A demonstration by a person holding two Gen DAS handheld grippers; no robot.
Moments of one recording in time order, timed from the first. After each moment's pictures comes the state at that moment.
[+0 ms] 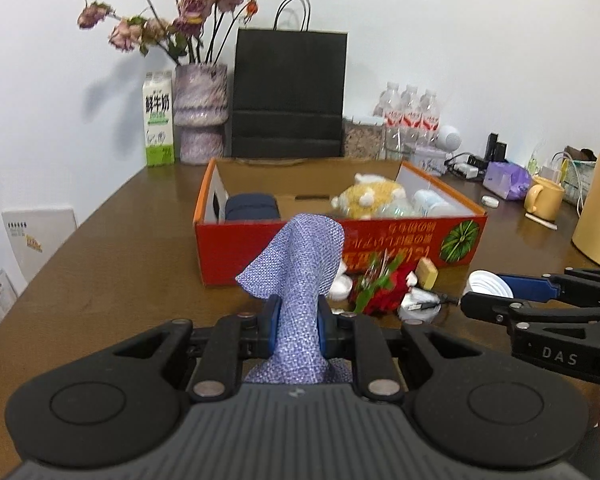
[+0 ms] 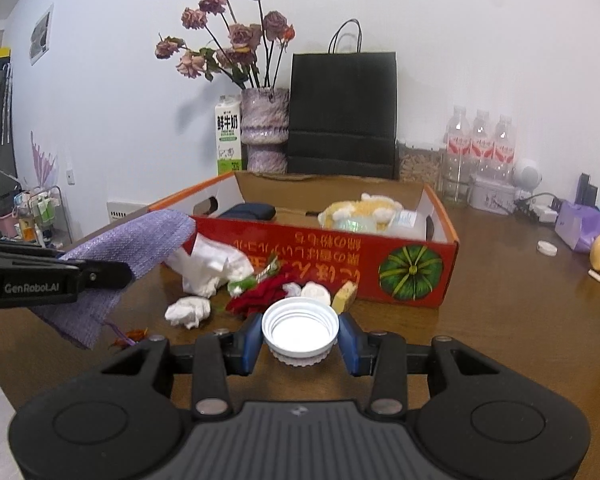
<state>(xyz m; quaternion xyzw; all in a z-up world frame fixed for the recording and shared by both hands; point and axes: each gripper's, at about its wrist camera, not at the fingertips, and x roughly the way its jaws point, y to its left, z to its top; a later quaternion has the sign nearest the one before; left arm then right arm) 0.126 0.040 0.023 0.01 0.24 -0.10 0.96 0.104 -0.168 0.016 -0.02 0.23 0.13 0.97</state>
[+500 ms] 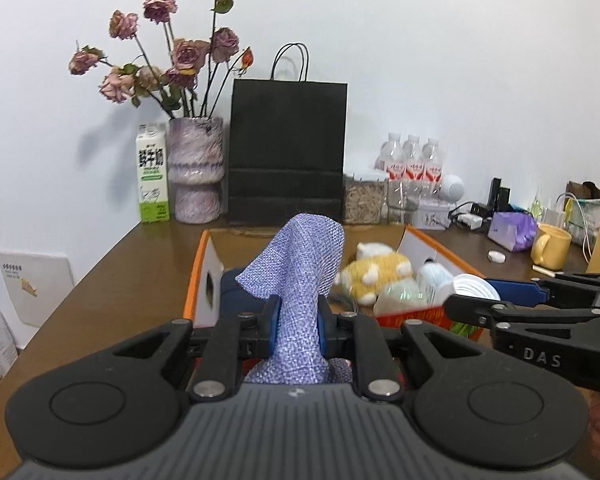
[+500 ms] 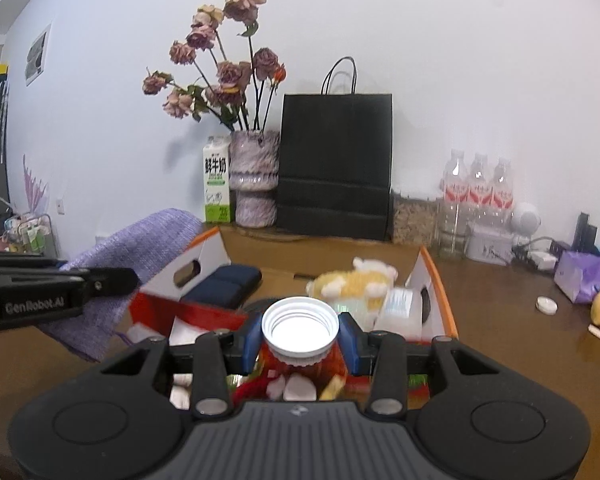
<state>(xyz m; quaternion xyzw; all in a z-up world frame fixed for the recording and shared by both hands) 0.173 0.028 0.055 0.00 0.18 -0.10 0.98 0.160 -0.162 0.056 -0.02 0.18 0.11 0.98</state>
